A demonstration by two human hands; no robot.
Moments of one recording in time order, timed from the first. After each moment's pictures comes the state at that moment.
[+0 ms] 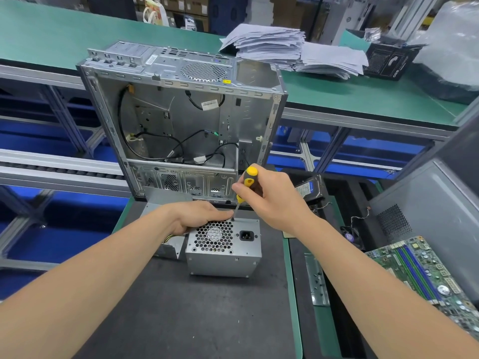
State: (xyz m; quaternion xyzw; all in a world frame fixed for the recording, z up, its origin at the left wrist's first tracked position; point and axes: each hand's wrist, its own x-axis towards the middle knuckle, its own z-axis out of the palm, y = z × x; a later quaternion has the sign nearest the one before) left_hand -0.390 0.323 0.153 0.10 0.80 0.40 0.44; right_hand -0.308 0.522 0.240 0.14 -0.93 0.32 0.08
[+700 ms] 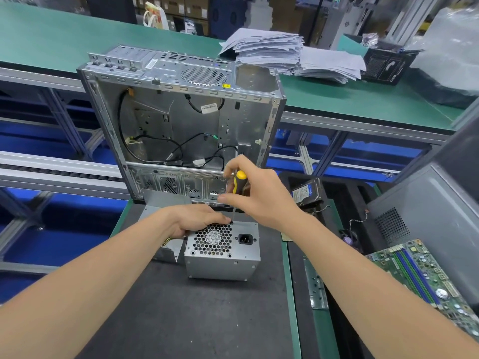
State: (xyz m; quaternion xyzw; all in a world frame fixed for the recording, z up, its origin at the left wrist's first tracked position) left_hand -0.392 0.322 0.146 0.09 0.79 0.42 0.44; right_hand -0.316 0.508 0.253 0.18 -0.92 0.36 0.06
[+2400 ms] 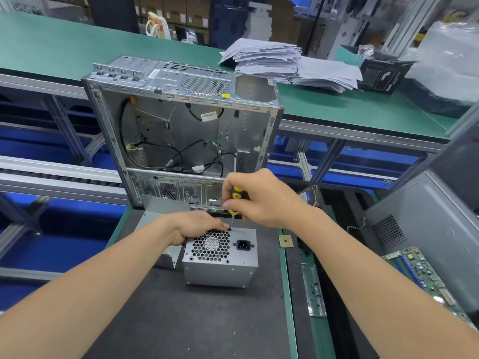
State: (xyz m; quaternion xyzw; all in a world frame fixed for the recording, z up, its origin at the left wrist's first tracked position) left_hand -0.395 0.323 0.137 0.07 0.80 0.42 0.42; right_hand -0.320 0.515 0.278 0.26 -0.94 0.23 0.02
